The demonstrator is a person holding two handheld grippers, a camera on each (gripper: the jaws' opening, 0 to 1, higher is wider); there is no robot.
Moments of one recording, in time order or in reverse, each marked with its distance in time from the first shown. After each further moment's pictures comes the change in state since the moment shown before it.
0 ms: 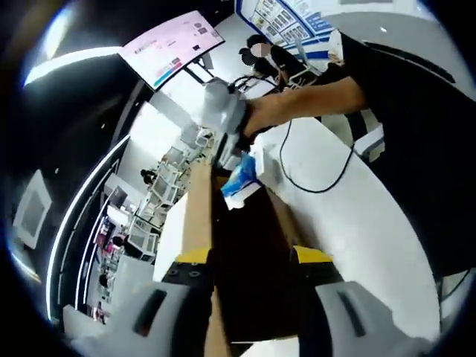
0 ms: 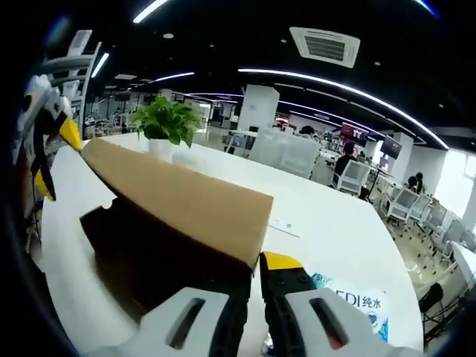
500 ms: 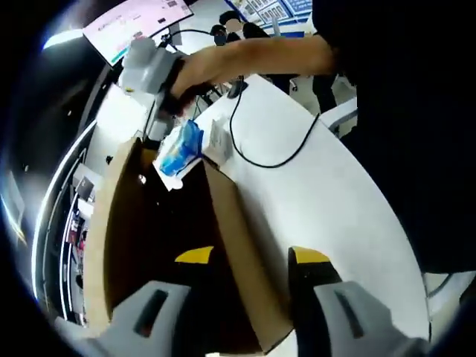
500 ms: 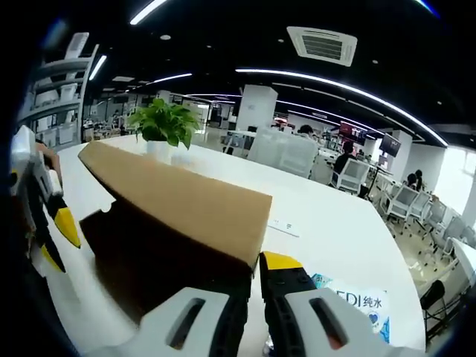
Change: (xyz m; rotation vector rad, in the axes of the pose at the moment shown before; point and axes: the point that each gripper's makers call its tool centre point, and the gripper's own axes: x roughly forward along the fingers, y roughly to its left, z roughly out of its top) left arm 0.029 -0.113 0.001 0.072 0.002 -0.302; right arm 0.001 -0.001 0.002 0.021 0.001 -0.004
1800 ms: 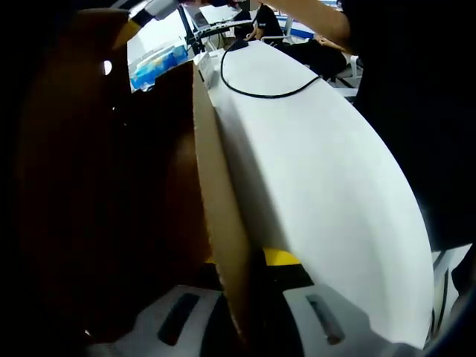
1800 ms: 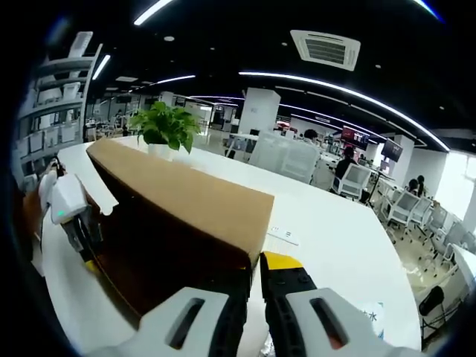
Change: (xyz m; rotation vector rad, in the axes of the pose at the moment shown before) left arm 0.057 -0.029 -0.128 -0.272 0.158 -0.292; right arm 0.006 -0.002 0.019 -0.019 -0.018 0.008
